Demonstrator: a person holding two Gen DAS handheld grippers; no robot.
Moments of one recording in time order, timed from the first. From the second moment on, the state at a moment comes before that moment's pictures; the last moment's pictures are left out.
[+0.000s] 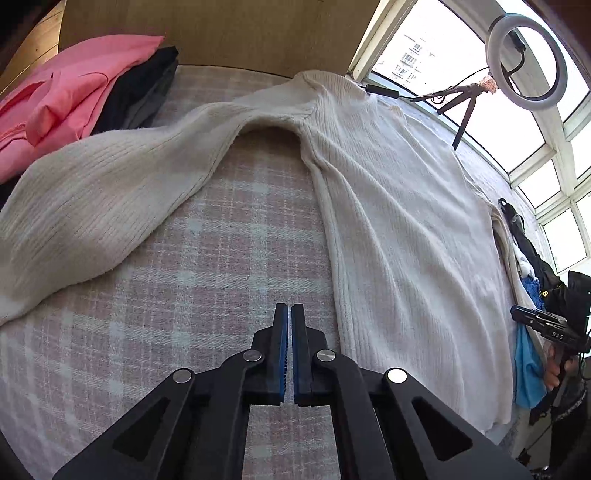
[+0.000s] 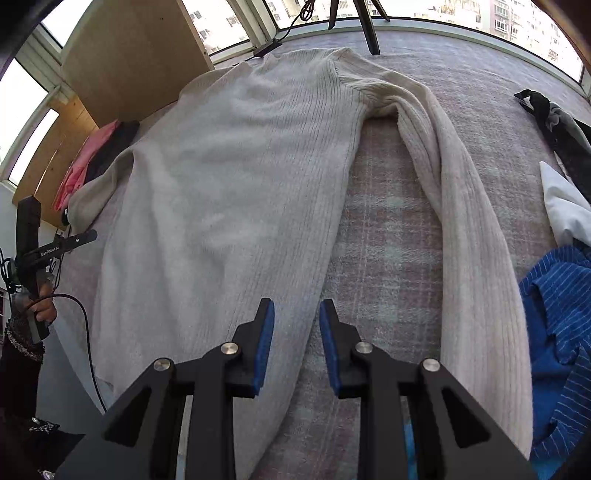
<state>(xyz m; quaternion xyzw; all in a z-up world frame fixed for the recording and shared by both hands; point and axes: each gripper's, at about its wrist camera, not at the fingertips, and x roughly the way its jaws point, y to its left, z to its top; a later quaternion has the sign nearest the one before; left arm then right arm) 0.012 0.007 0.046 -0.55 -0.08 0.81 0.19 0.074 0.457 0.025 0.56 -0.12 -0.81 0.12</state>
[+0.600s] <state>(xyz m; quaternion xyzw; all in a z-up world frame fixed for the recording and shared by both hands) 0.087 0.058 0.034 -0.59 -0.06 0.76 0.27 0.165 0.422 0.010 0.58 -0.14 -0.79 0.15</state>
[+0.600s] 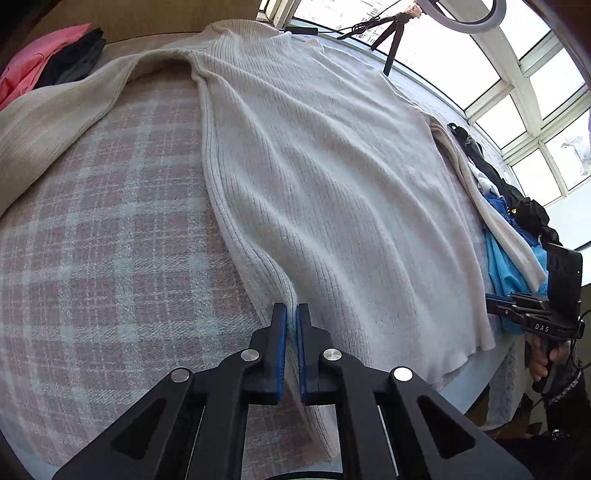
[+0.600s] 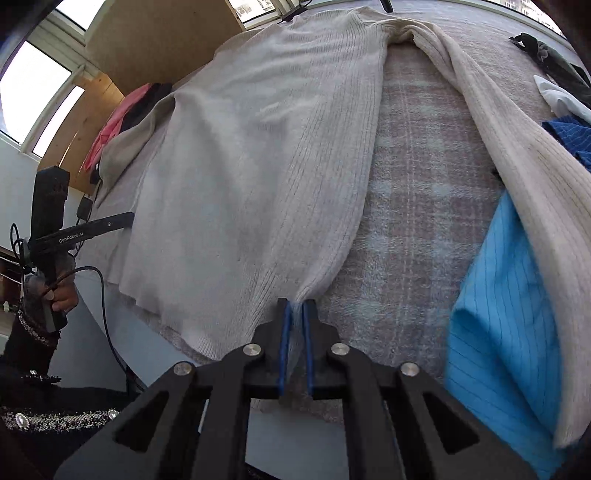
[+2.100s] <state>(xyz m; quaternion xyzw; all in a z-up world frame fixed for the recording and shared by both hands) 0.109 -0.036 0.025 -0.64 -0.04 0.74 0.20 0.196 0.416 0.026 0.60 -0.14 -0.77 0.12</state>
